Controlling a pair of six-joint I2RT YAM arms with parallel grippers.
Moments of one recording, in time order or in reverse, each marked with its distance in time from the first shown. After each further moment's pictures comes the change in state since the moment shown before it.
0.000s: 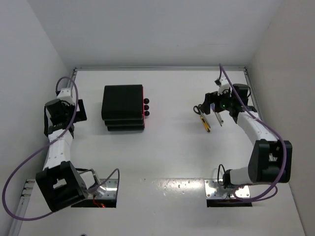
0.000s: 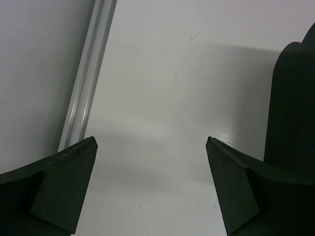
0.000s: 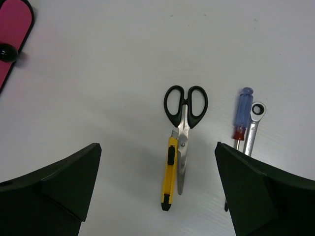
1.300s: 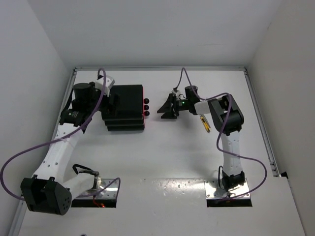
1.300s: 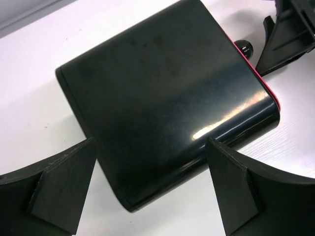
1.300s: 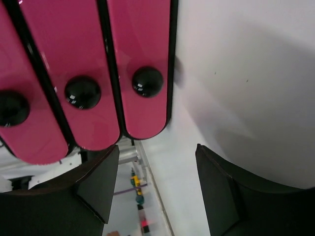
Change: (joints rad) left arm -0.518 -0.041 0.293 -0.290 0.179 0.054; right arm 0.354 0.865 0.385 0.439 -0.563 1.006
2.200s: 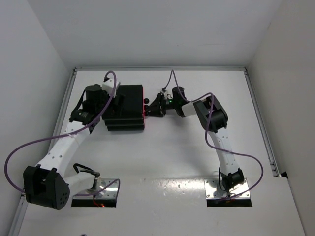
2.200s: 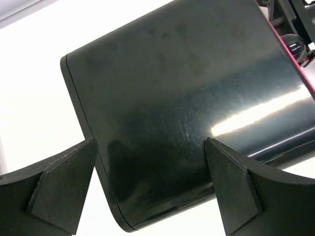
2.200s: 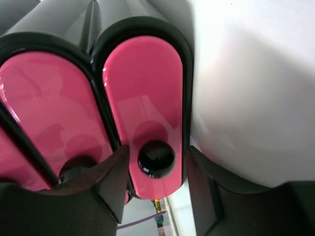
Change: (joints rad) left arm -0.109 0.065 -0.076 0.125 -0.246 -0.026; right arm 0.111 0.253 0.218 0.270 0.060 0.355
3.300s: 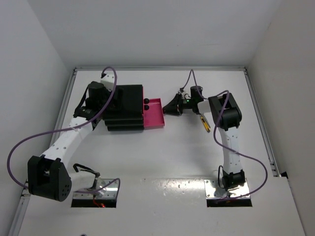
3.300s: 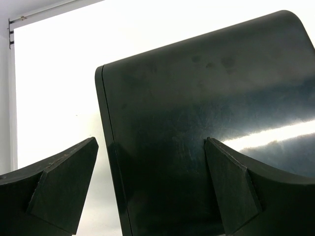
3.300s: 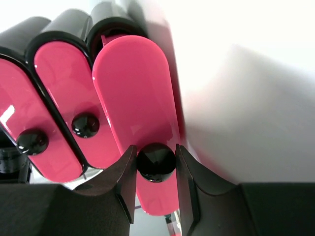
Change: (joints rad) left arm -0.001 0.084 0.000 0.132 -0.154 -0.079; right arm -0.178 -0.078 -0.126 -0.113 -0.080 -0.105
